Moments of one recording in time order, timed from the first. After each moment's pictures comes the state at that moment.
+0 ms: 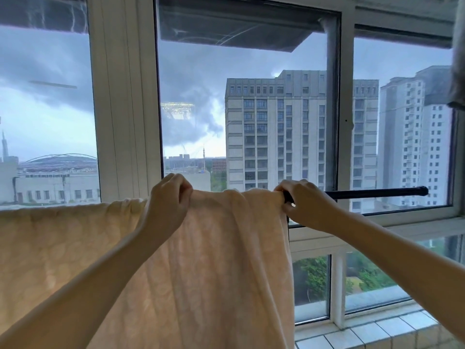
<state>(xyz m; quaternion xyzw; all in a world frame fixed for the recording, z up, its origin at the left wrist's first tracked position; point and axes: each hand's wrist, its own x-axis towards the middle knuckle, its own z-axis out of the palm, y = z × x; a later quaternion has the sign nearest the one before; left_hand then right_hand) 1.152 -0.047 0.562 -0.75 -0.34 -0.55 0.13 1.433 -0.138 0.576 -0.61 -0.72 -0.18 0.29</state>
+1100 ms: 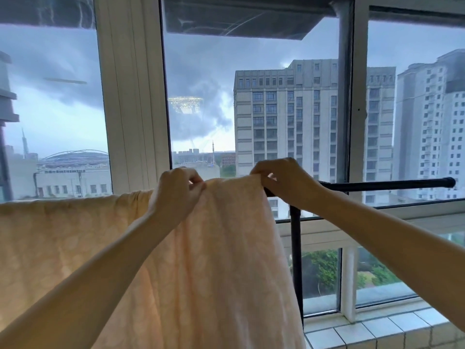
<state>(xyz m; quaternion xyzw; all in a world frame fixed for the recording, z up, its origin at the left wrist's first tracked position) 1.158 -0.062 0.577 -0.76 -0.39 -0.50 0.12 1.397 -0.114 0.595 -0.45 -0.79 -0.18 0.37</state>
